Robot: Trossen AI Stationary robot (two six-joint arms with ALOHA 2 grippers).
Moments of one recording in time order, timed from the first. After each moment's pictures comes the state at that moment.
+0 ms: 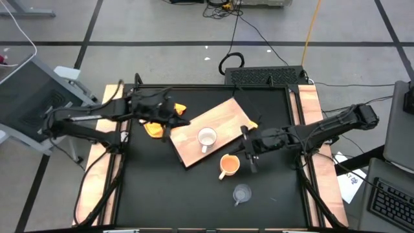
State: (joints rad) left arm 0.17 1.10 1.02 -0.32 0.24 -0.09; right arm 0.23 1.15 0.69 0.10 0.03 -0.09
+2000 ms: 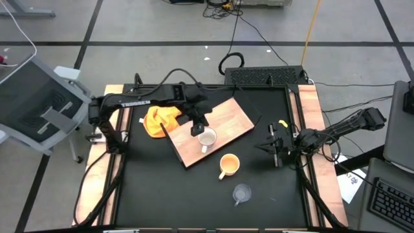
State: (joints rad) left arm 0.25 1.73 1.60 -0.84 0.33 0.01; right arm 0.29 0.58 0.02 0.73 0.18 -0.15
